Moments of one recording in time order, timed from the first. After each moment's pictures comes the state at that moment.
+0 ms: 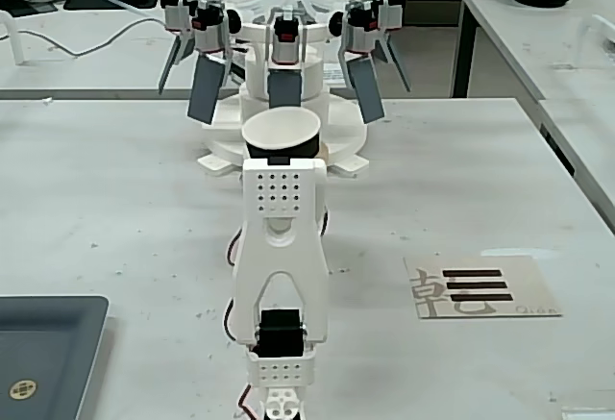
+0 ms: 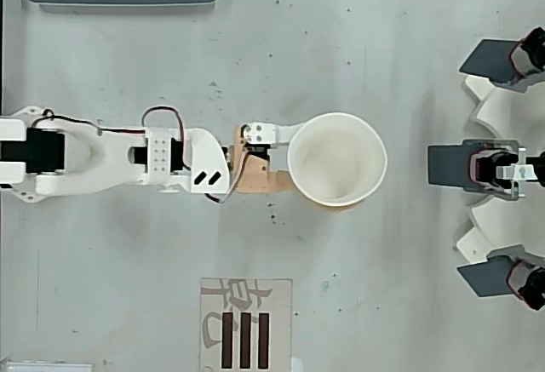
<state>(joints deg) -4.0 80.8 135.0 -64.2 -92.0</state>
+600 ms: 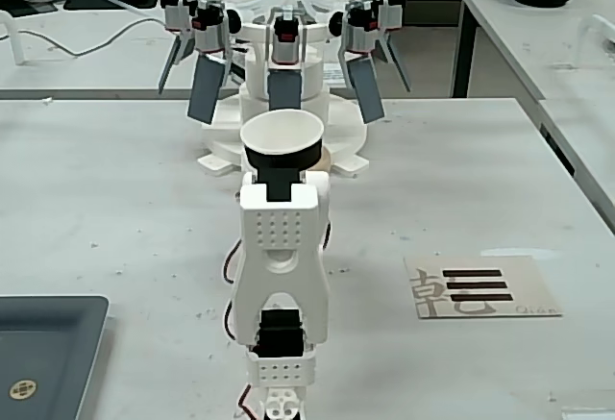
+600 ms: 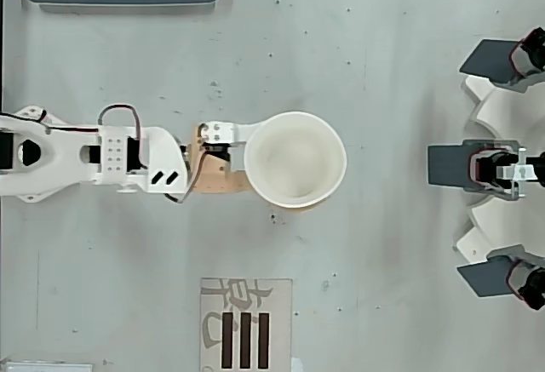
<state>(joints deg) -4.0 101.8 156.4 -64.2 -90.7</state>
